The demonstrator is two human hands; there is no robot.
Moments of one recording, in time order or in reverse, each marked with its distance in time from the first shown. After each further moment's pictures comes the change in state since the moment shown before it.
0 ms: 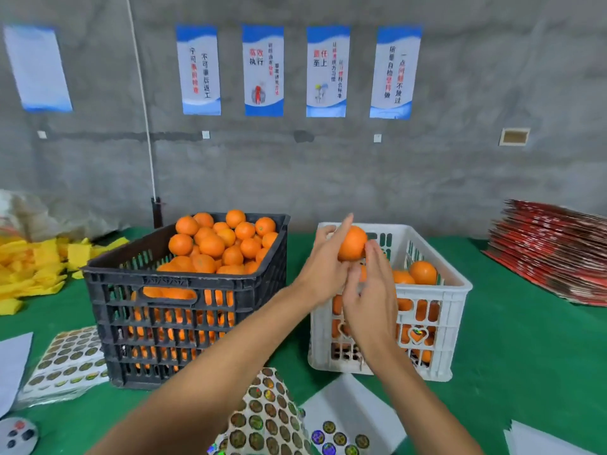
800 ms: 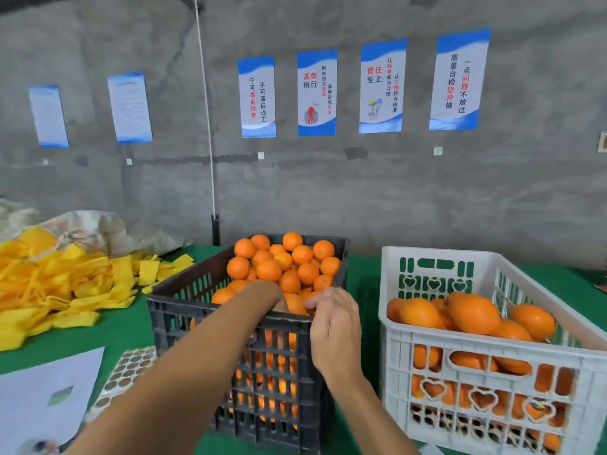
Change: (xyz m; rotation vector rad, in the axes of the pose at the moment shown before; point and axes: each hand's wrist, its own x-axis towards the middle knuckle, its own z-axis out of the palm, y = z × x) left_hand 0.025 -0.141 -0.177 0.902 -0.901 -1.090; right_hand -0.008 -0.058 0.162 0.389 -0.086 -0.123
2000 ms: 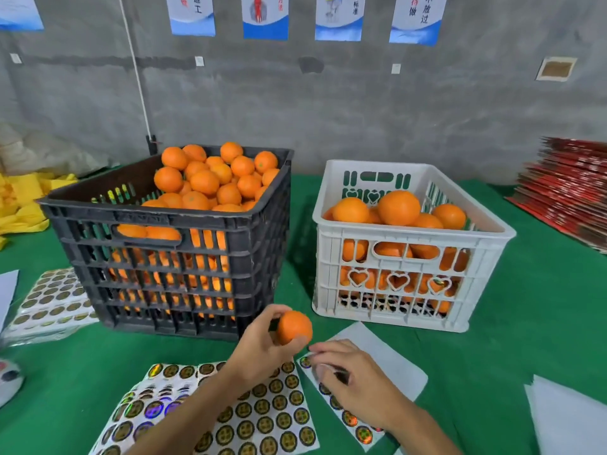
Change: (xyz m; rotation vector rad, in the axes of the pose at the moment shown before) left_hand -0.004 0.103 0.281 -1.122 0.461 0.737; right_hand -0.169 0.110 -0.167 -0.210 -0.853 0.280
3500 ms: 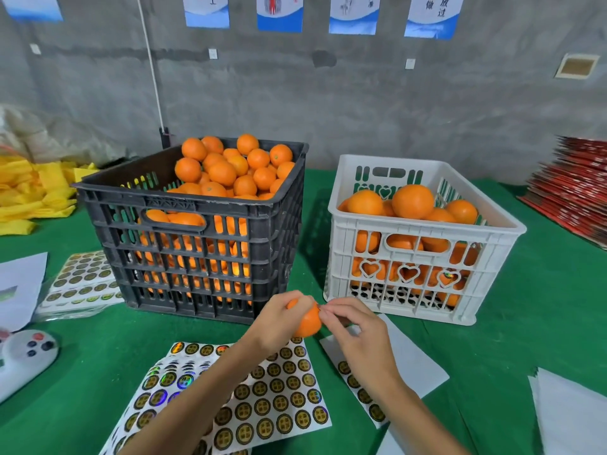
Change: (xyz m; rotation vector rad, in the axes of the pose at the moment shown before) left_hand -0.015 0.066 -0.012 -0.109 -0.072 -0.092; right_hand 0.011 -0.056 -0.004 0.402 0.472 -0.076
